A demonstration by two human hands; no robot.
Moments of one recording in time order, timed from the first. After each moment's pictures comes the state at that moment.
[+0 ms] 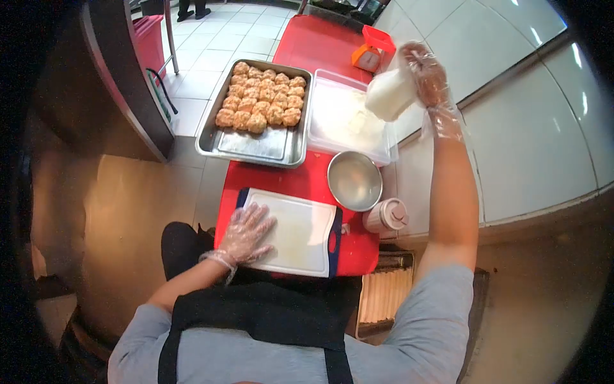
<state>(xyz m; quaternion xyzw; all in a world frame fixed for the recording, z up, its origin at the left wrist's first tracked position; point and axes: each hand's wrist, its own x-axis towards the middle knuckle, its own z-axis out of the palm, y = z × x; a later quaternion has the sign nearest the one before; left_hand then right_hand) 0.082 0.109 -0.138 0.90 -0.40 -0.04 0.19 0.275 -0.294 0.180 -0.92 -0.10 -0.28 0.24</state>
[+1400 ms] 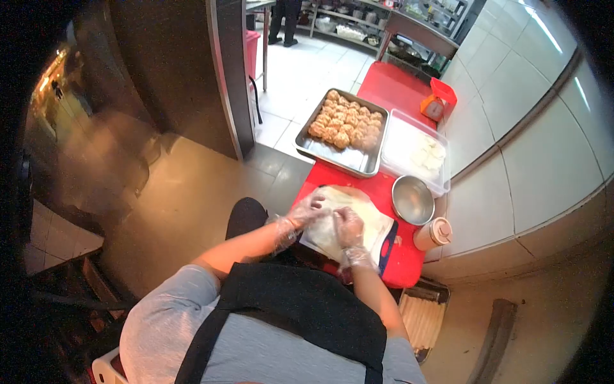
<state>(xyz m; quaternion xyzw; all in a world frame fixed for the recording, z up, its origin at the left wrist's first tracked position) 0.100 0.115 -0.156 0.71 -0.07 -0.18 0.67 0.044 -0.060 -0.122 -0.88 -0.04 -0.10 0.46</state>
